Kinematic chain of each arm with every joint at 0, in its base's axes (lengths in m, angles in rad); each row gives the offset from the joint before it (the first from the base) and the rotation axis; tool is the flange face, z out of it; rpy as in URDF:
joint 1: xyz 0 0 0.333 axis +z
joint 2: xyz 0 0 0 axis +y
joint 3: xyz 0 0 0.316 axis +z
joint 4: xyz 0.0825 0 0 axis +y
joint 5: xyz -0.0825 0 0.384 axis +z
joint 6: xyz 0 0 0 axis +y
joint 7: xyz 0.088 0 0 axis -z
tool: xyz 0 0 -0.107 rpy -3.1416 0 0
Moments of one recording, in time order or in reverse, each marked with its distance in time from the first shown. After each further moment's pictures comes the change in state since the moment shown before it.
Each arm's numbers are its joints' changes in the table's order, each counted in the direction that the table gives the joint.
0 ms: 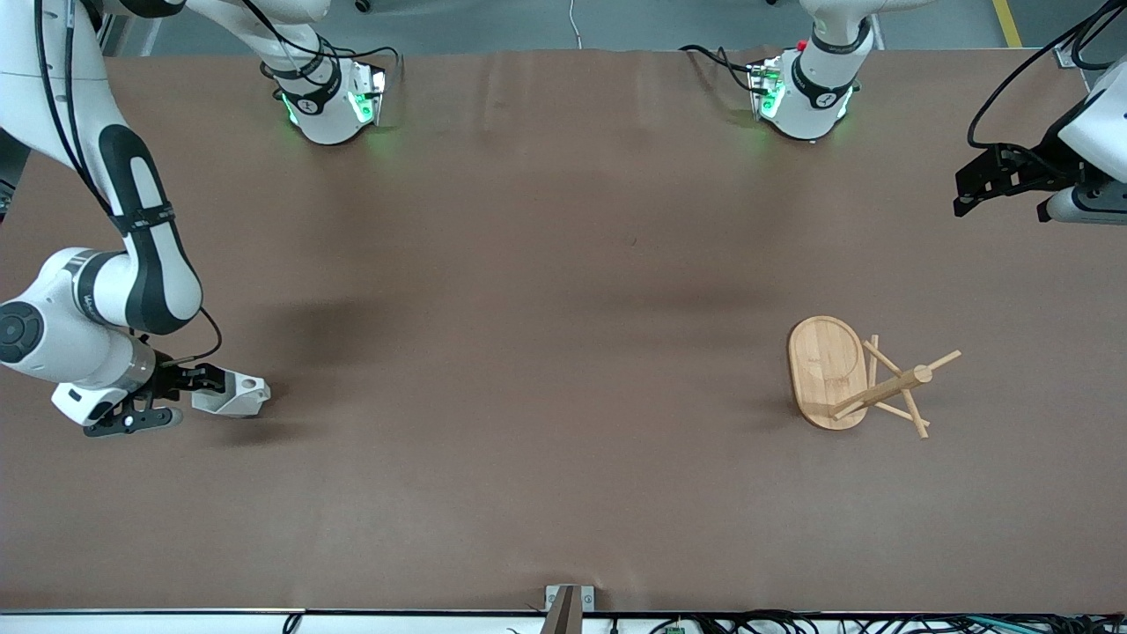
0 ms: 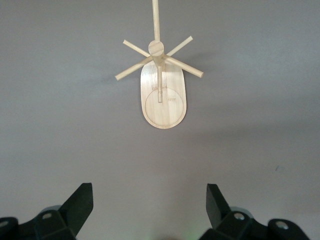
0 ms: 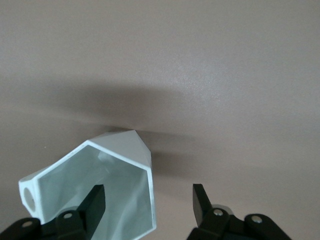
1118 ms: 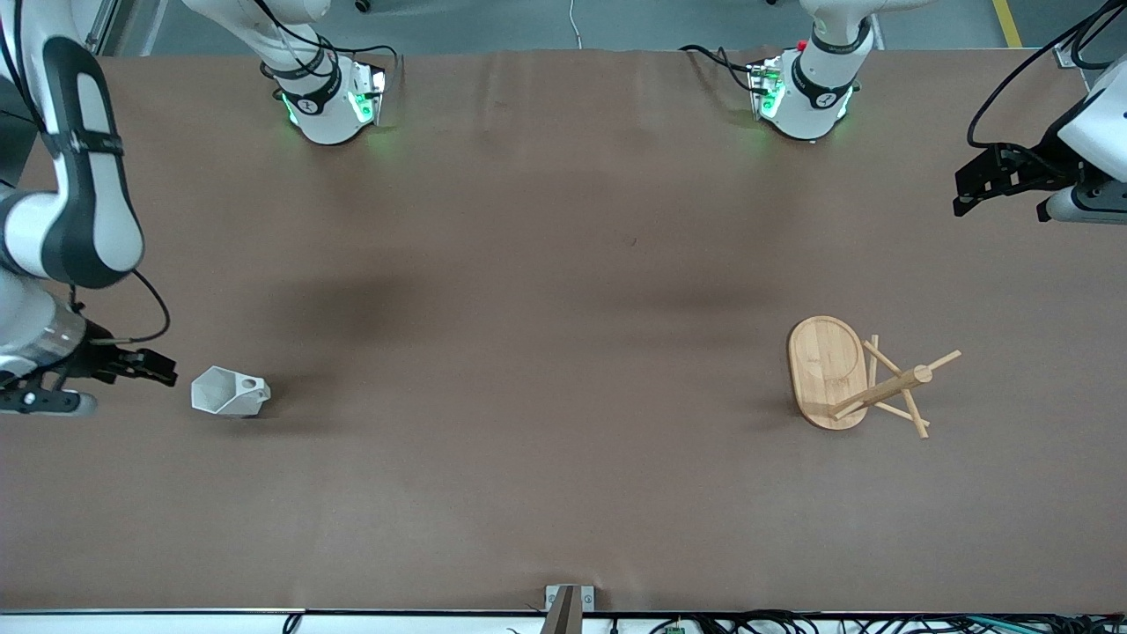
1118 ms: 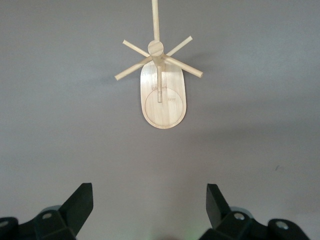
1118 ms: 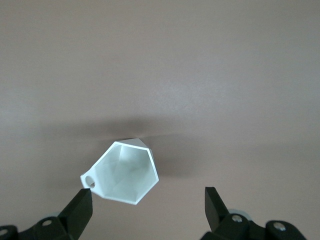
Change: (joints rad) left arm -0.001 -0.001 -0.001 0.000 0.000 0.000 0.000; right arm 0.002 -0.171 -0.001 -0.007 -0.005 0.090 0.225
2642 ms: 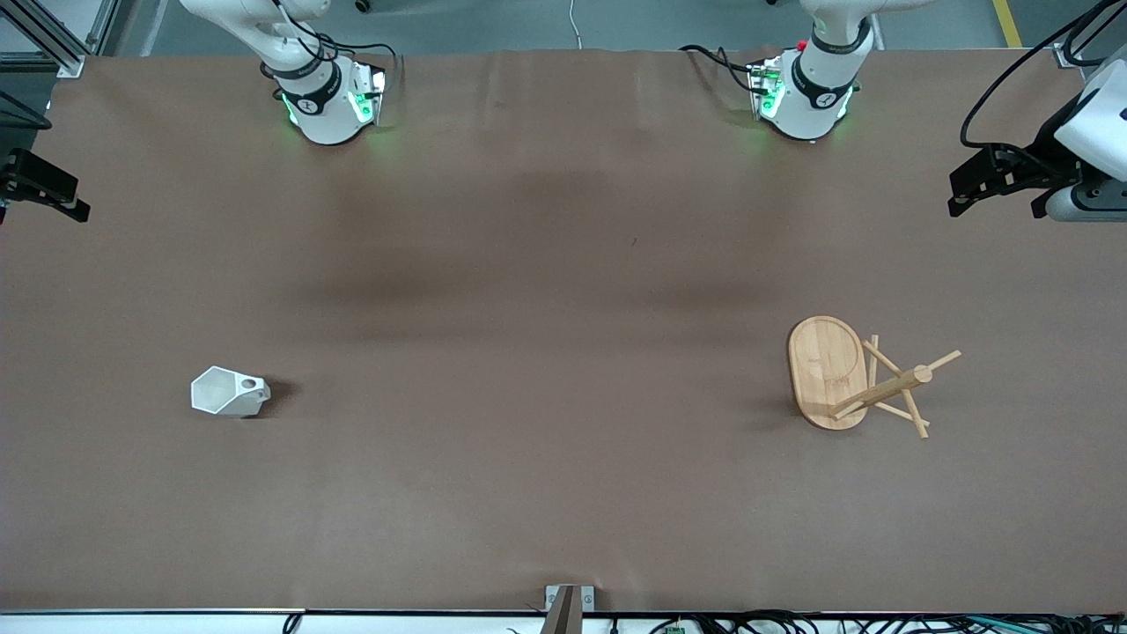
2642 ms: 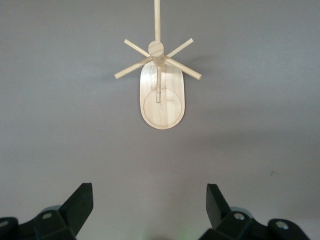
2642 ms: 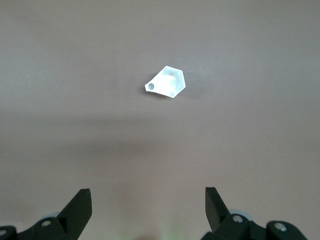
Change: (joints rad) left arm -0.003 -0.004 -0.008 0.000 0.000 0.000 -0.042; right arm 0.082 -0.364 0.006 -0.328 0.000 0.786 0.006
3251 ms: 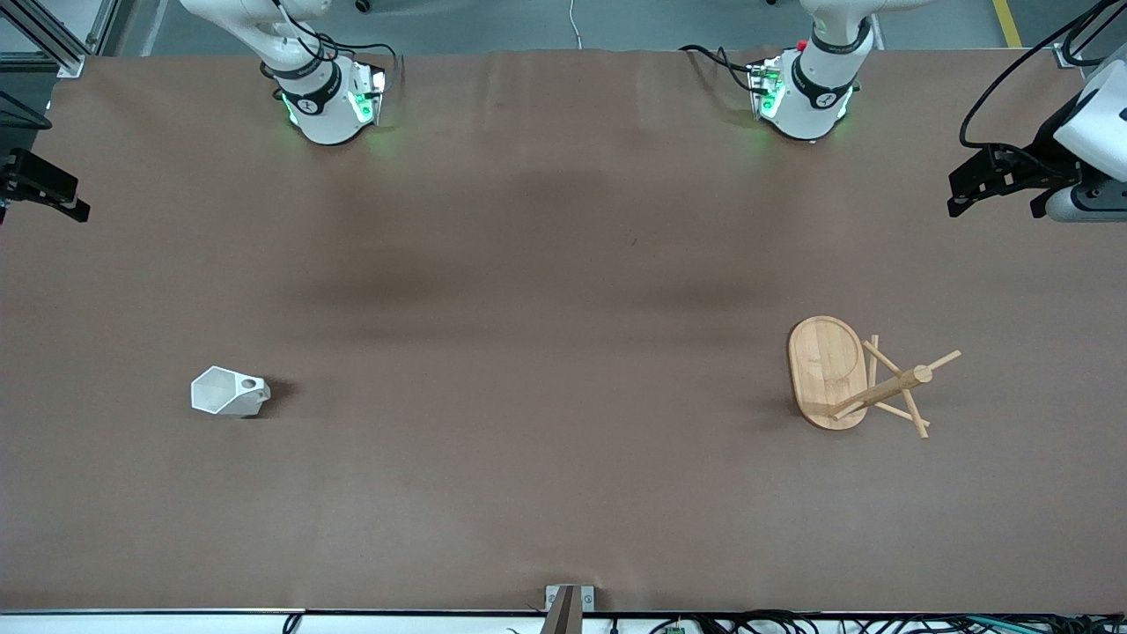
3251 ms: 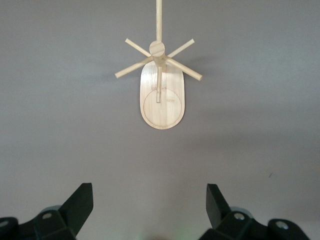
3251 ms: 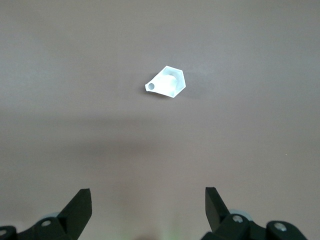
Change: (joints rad) left arm -0.002 0.000 -0.001 0.000 0.000 0.000 -0.035; right arm 0.001 0.000 0.001 -0.001 0.000 0.005 0.001
